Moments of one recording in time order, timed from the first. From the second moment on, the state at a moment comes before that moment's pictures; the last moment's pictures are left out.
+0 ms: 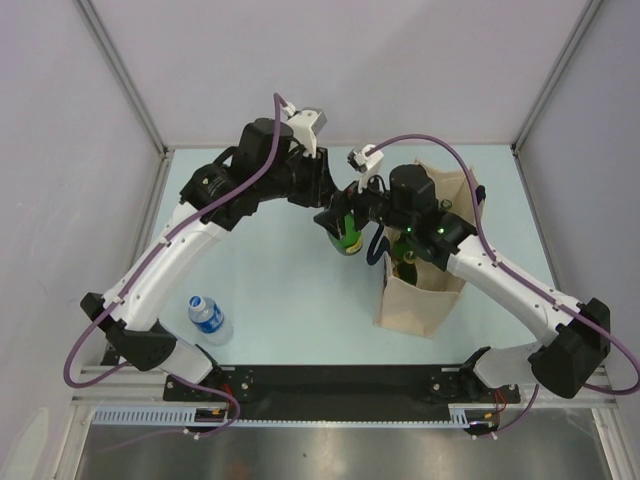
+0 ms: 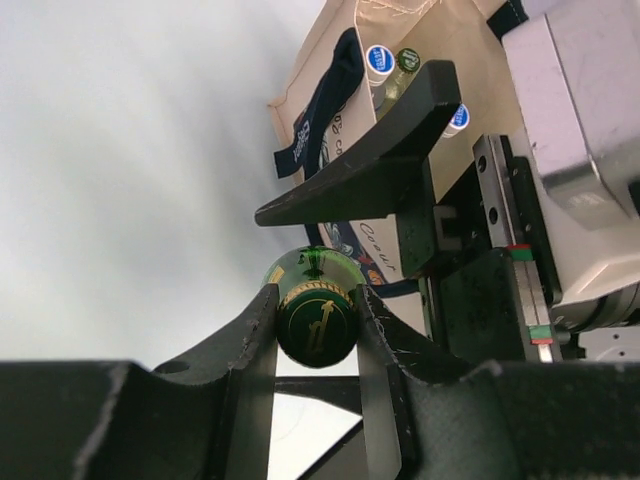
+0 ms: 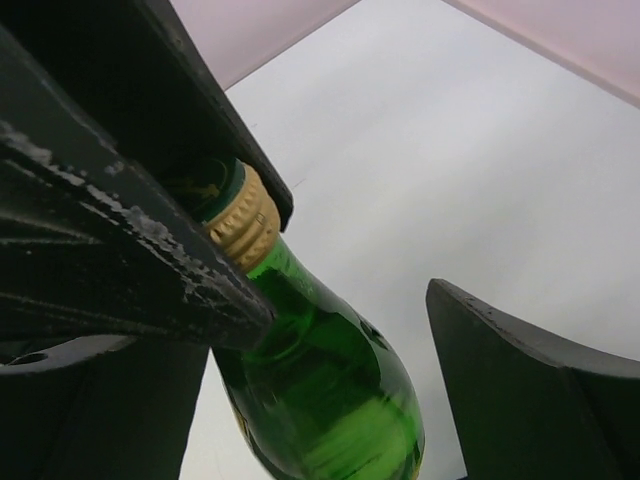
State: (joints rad) left arm -0.74 1.50 1.88 -0.90 0.08 -0.34; right arm 0.72 1.33 1.24 -0.12 -0.27 0.13
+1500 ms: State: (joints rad) left arm -0.73 1.37 1.75 -0.70 -0.09 -0.58; right arm 0.63 1.34 1.24 -0.15 -0.46 0.23
